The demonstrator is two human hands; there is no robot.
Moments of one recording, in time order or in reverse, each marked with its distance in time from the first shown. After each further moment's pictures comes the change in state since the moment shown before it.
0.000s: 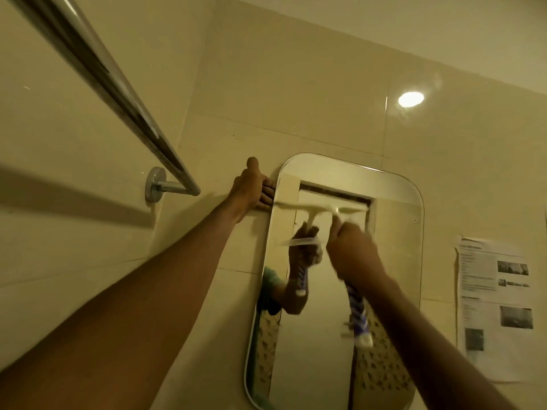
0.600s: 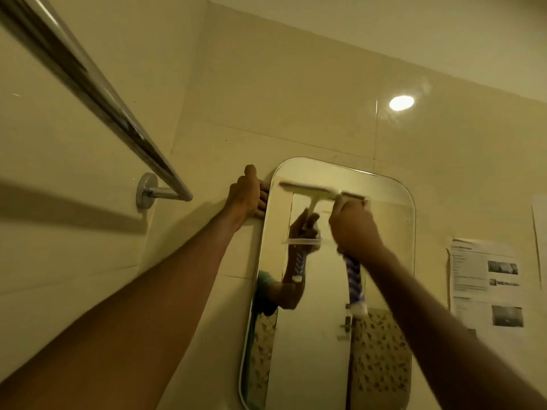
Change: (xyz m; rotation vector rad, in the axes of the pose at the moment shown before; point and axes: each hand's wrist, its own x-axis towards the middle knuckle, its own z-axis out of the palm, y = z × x) left_hand -0.009 0.003 0.010 -0.003 0.070 0.012; right_hand 0.037 -0.014 -0.025 0.023 0.031 0.049
